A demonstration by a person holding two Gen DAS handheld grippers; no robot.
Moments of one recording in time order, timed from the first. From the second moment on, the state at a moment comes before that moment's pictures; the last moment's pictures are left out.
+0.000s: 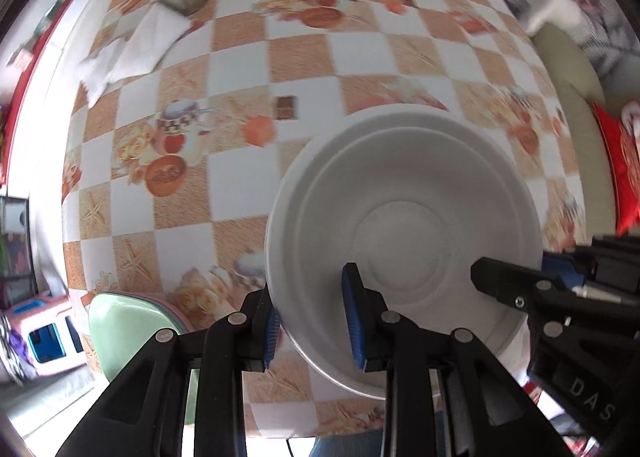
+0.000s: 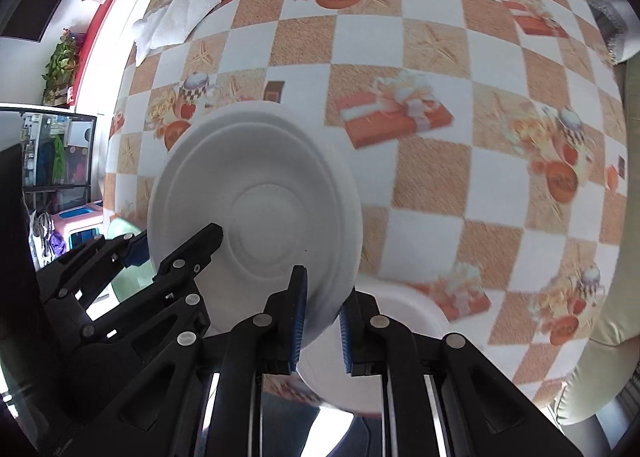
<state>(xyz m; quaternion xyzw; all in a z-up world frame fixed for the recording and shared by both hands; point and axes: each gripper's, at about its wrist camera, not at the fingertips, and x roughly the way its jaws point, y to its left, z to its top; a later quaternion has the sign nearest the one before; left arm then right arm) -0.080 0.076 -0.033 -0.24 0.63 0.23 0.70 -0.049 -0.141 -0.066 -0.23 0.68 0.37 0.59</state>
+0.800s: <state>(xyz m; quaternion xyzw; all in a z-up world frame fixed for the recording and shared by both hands) -0.068 -0.011 -0.072 -0.19 0.70 0.14 0.67 -0.057 -0.255 -0.105 -0.25 0.71 0.30 0.59</state>
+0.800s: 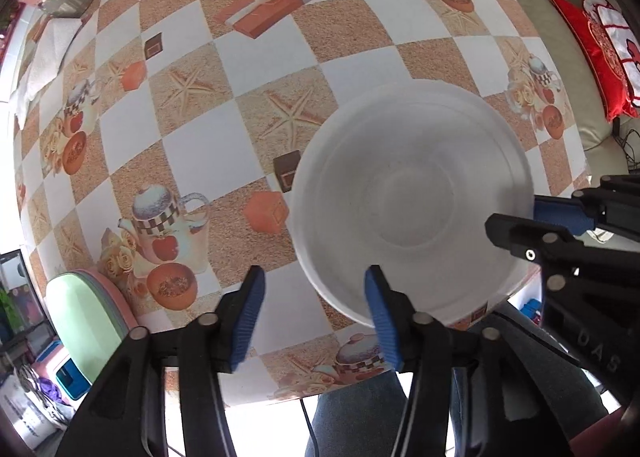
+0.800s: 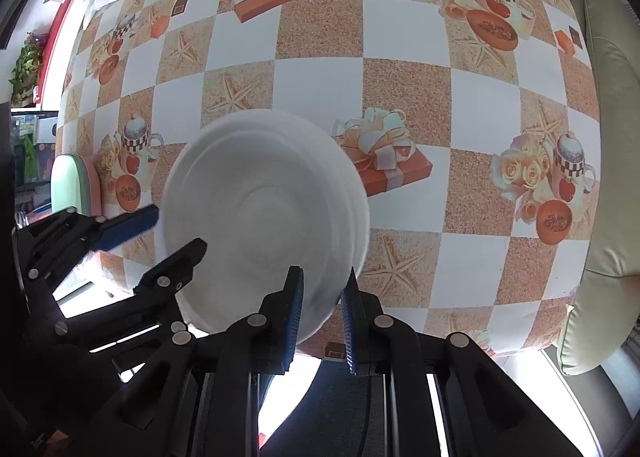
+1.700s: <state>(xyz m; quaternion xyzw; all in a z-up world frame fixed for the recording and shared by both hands) -0.077 -0.005 -0.079 -0.20 0.71 0.17 0.65 -0.036 -0.276 -0.092 -0.20 0.70 0.27 0.63</state>
